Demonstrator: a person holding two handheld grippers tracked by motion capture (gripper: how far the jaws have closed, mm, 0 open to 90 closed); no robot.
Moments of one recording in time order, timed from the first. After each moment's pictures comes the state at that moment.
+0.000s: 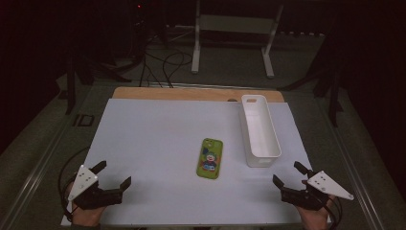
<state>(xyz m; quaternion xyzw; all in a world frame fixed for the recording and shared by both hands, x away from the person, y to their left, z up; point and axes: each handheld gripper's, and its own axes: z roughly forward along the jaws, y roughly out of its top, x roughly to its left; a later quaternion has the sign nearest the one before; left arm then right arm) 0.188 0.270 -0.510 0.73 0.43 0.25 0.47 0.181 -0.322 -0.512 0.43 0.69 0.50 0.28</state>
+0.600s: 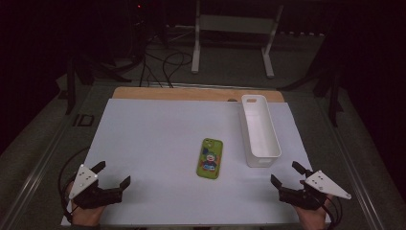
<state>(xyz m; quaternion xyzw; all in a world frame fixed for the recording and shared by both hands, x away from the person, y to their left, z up) 0.189 0.270 -0.511 0.73 0.45 0.25 0.46 0.182 -0.315 -0.510 0.43 0.70 0.50 0.28</state>
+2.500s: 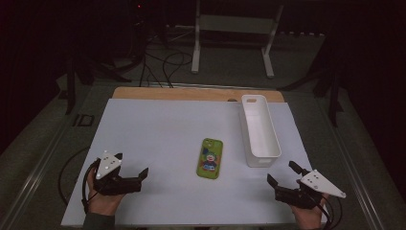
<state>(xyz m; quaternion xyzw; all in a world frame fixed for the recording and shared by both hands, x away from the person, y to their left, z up) 0.218 0.218 -0.487 0.76 0.46 0.22 0.41 0.184 -0.306 -0.511 0.44 0.70 0.50 0.28</state>
